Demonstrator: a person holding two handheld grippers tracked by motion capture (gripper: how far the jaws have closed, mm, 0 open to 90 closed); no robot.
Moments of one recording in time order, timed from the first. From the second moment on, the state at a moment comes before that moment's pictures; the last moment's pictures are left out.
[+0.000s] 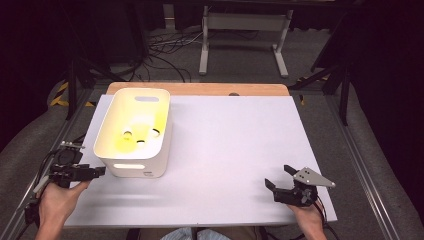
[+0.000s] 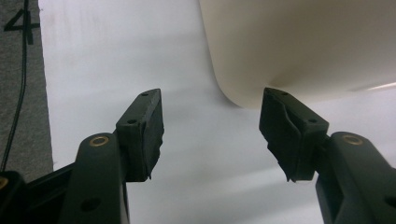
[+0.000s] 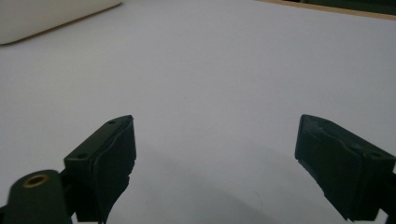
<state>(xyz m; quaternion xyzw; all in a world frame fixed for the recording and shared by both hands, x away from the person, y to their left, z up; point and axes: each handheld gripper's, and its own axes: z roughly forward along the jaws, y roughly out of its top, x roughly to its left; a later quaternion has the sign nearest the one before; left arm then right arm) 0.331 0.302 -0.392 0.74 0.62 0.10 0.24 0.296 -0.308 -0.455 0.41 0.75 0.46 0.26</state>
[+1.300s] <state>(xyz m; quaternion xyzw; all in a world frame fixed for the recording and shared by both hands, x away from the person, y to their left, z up) 0.309 0.276 -0.399 0.75 0.60 0.09 0.27 0.296 -0.308 -0.455 0.41 0.75 0.46 0.26</state>
